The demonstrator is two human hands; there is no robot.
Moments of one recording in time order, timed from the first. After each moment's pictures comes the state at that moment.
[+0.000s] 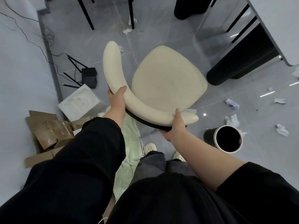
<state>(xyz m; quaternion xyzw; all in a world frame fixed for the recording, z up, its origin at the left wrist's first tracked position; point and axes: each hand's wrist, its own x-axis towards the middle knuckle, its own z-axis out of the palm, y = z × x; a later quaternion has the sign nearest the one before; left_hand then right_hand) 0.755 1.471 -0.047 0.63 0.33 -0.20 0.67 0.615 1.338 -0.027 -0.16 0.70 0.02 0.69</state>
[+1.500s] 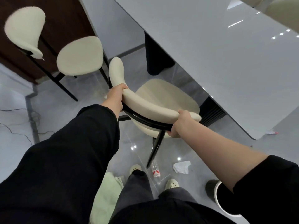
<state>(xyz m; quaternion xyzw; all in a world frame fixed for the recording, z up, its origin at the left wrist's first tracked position) 1.032 1.163 0.075 0.70 0.22 -0.31 0.60 0.854 1.047 0.102 -0.11 0.71 -0.07 0.69</state>
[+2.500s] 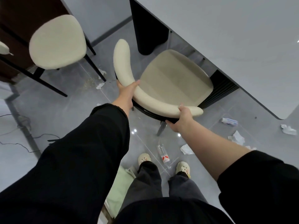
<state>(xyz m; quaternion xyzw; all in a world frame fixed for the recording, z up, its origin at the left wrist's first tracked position) 1.081 1.142 -0.017 0.68 0.16 -0.40 0.59 0.903 1.070 0.004 -0.06 0.69 -0.11 0.71</state>
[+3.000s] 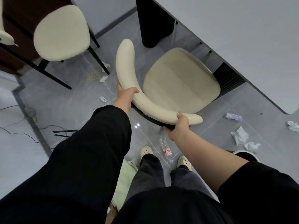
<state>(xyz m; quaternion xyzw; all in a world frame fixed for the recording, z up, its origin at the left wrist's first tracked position) 1.064 1.173 -0.026 0.74 0.16 -0.37 0.54 0.882 1.115 -0.025 -0.03 0.69 -0.14 0.71</state>
